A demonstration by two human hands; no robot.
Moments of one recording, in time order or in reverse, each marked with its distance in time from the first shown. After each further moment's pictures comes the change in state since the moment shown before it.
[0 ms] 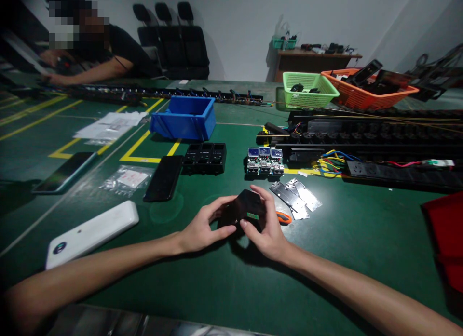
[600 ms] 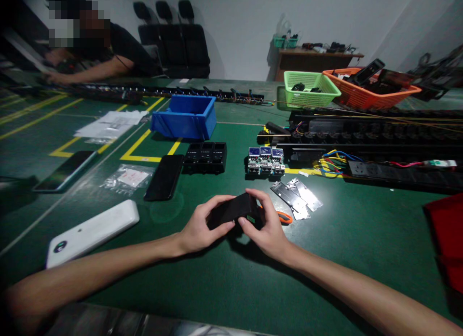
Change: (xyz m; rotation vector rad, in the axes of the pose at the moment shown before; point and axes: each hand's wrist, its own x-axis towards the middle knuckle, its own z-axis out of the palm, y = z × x) left_hand -0.003 0.006 -0.002 0.165 0.124 -0.002; right_hand 0.002 0.009 0.000 -0.039 -0.011 -0.037
